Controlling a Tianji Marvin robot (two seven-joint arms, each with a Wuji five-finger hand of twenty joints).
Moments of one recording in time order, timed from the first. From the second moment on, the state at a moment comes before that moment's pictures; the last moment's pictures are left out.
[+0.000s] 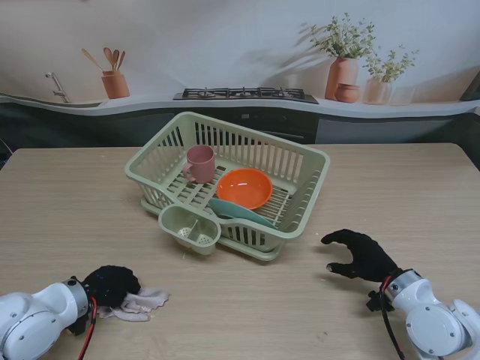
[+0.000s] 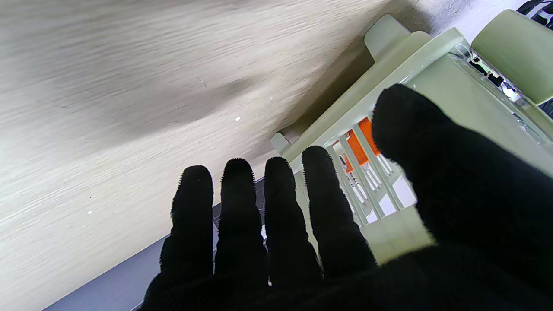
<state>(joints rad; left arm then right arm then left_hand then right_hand) 1.95 -0.98 -1.56 -1.78 0.99 -0.40 -0.42 -1.93 -1.08 1.58 -1.68 -0.54 -0.33 0.11 1.12 -0.60 0.96 -0.14 1.09 0.22 0.80 0.58 1.08 0.52 0.66 0.64 0.93 0.58 0.94 0.73 0.70 0.66 1.36 0.65 0.52 -0.71 0.98 -0.14 0.50 0.14 0.56 0.26 0.45 0.16 0.55 0.31 0.40 0.13 0.44 0.32 0.12 0.13 0.94 0.50</state>
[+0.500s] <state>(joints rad) 1.68 -0.93 -1.18 -1.78 0.69 -0.20 -0.70 -1.93 -1.08 1.59 -1.68 -0.54 -0.34 0.10 1.12 -0.60 0.94 -0.14 1.10 0.20 0.69 0.52 1.11 0.52 0.73 0.64 0.94 0.59 0.98 0.71 0.71 0.66 1.36 0.65 0.52 -0.71 0.98 -0.14 0.50 0.14 0.56 0.26 0.45 0.16 0.55 0.31 0.40 0.13 0.44 0.32 0.12 0.13 0.94 0.50</state>
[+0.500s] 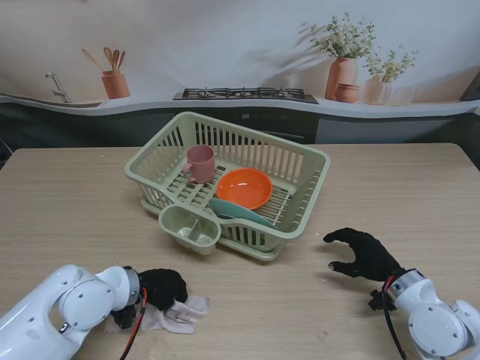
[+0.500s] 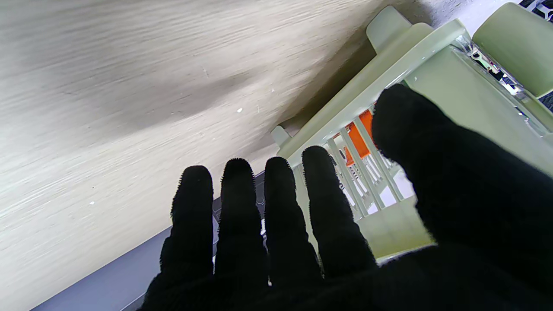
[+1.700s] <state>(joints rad) 1.89 -1.00 -1.45 -1.75 0.99 -0.46 -0.31 -1.93 -1.08 1.59 -1.68 -0.55 -0.33 0.11 1.09 -0.59 0.92 -0.15 1.10 0.07 0.74 0.53 1.09 0.45 0.65 0.65 0.94 0.56 0.92 0.70 0.68 0.66 1.35 0.64 0.52 -0.71 0.98 -0.14 0.50 0.14 0.56 0.26 0.45 0.16 0.55 0.31 0.40 0.13 0.44 0.32 0.12 0.13 0.94 0.50</state>
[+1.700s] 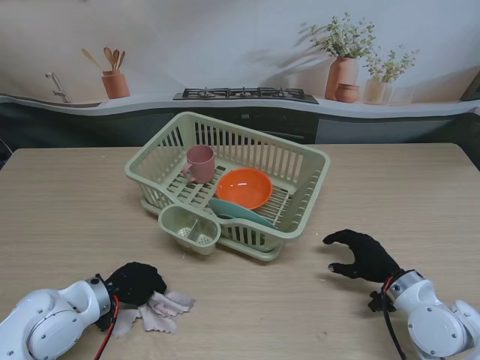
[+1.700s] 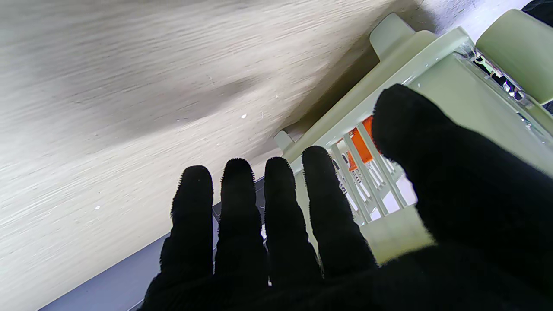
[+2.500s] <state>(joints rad) 1.50 -0.94 -1.00 -1.64 0.57 -0.24 -0.60 -1.94 -1.08 1.60 -1.68 -0.55 -0.34 0.10 1.10 -0.59 0.92 -0.15 1.09 0.17 0.63 0.48 1.12 0.49 0.71 0.67 0.95 0.57 1.00 0.69 0.69 0.66 1.36 0.63 0.52 -0.71 0.98 -0.14 0.50 0.14 0.56 0.26 0.45 0.16 0.55 0.31 0.40 0.13 0.44 0.32 0.12 0.13 0.94 0.50</state>
